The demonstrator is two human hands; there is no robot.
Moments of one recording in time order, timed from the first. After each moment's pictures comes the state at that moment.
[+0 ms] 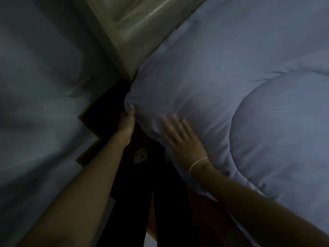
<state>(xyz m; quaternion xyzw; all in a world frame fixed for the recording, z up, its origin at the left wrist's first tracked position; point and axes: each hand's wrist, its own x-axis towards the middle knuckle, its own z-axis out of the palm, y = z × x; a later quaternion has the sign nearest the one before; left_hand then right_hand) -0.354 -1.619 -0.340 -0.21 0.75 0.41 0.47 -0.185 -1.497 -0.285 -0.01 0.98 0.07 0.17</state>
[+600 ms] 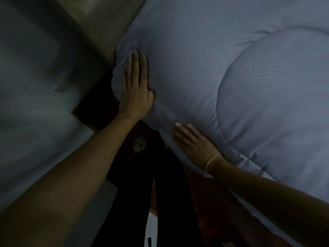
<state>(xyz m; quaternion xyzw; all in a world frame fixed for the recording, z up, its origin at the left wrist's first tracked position) -0.334 -1.565 -0.310 0.39 0.90 0.18 0.12 -0.093 -1.488 -0.296 -0.07 0.97 0.10 0.20</state>
